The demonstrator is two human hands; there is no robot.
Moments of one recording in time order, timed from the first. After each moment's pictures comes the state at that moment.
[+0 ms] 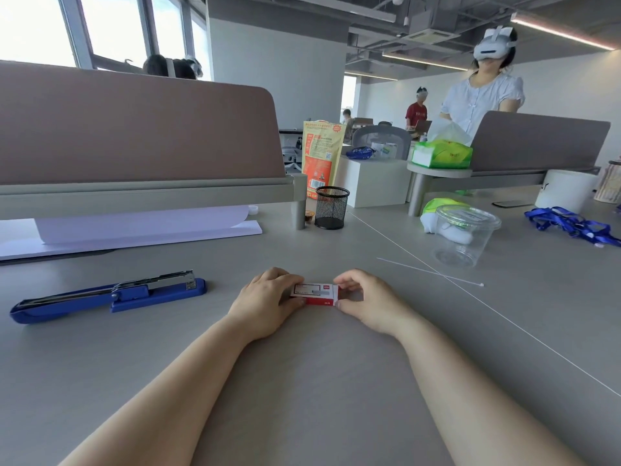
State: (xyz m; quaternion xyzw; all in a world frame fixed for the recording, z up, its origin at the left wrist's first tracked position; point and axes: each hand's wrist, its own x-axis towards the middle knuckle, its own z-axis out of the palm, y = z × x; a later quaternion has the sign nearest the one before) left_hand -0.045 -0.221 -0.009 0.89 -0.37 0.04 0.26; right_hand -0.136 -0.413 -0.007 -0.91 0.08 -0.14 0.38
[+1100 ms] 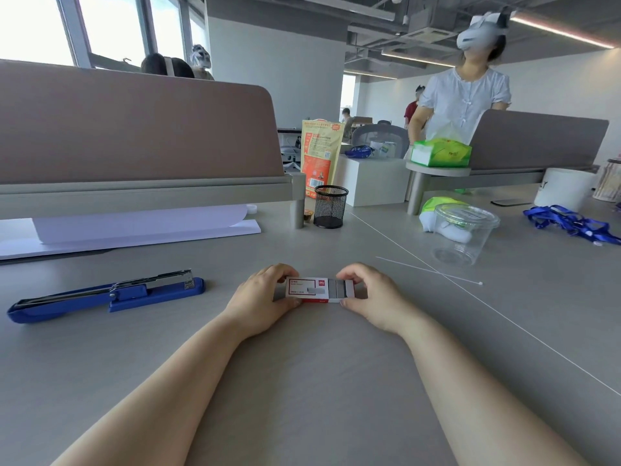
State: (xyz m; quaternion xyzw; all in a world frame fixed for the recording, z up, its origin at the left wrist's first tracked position) left_hand -0.042 -0.215 -0.007 0.86 -0.38 0.03 0.34; right_hand -0.144 -0.417 0.002 -0.92 0.06 -0.16 0.34
